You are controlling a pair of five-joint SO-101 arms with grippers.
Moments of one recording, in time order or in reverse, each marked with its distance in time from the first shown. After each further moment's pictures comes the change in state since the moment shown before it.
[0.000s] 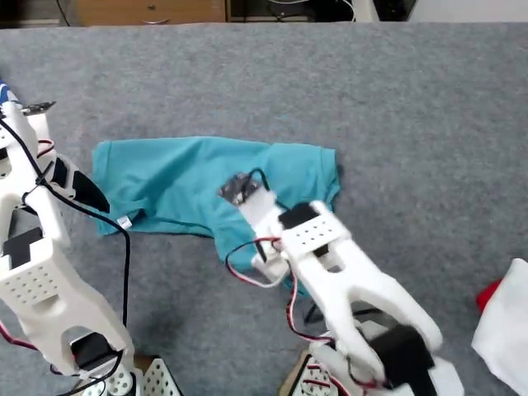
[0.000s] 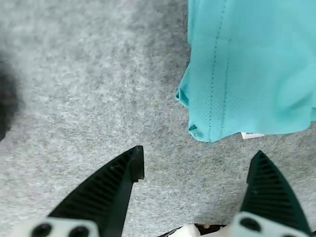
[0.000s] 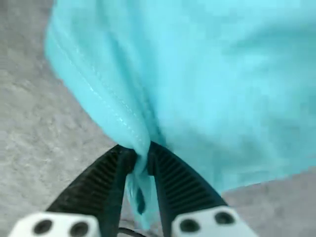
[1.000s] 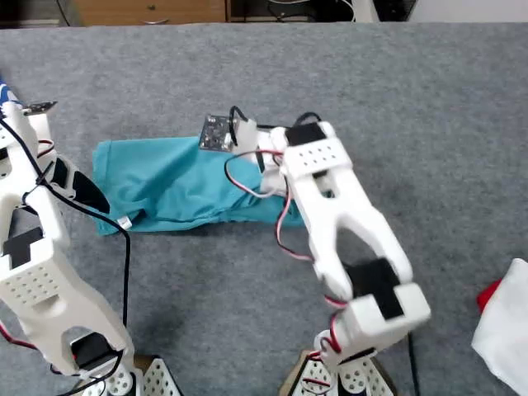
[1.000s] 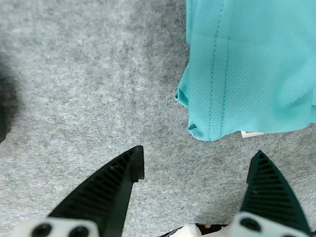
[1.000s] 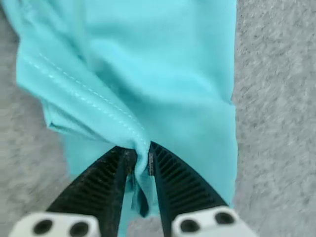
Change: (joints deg) left arm 0.0 0.0 0.0 0.0 -0.3; right arm 8.9 30.0 -40.9 1.0 37.9
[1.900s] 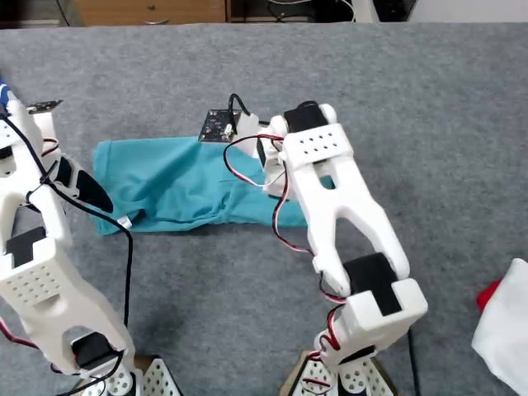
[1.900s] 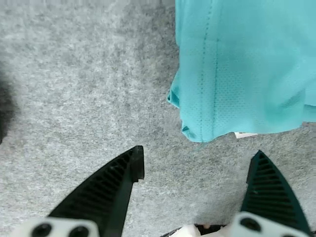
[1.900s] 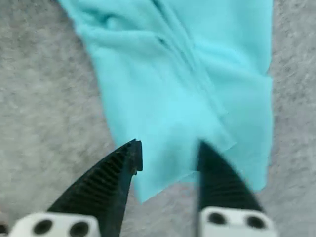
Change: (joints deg) left arm 1.6 0.0 -1.5 0.0 1.3; right arm 0.0 -1.2 -8.7 21.0 -6.6
